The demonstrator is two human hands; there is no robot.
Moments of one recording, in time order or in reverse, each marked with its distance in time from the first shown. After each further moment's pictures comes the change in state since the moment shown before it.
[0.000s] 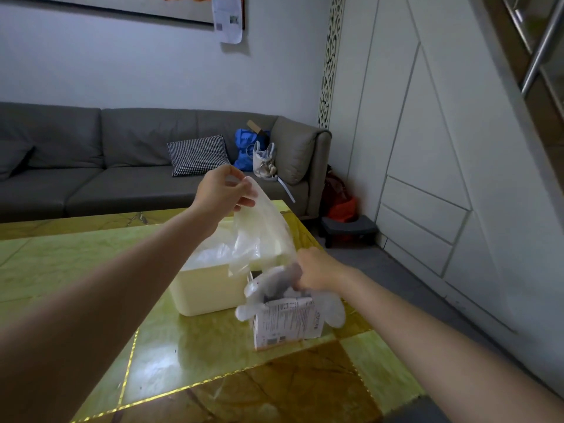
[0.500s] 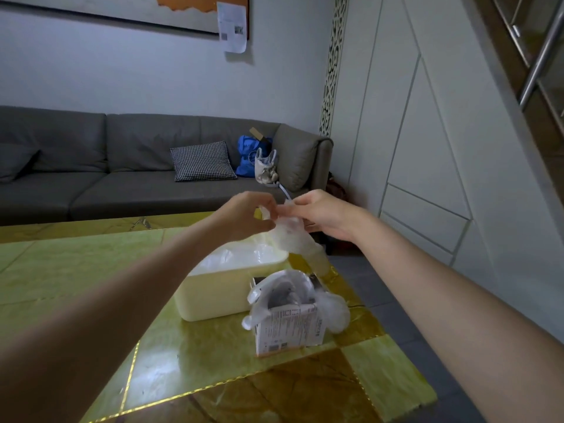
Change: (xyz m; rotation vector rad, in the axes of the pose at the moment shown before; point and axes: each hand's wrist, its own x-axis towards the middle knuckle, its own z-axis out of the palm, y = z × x) left_hand -0.008 -0.001 0.004 0.596 -0.368 0.354; right_hand 0.004 -0.033 -0.086 0.776 0.101 -0.017
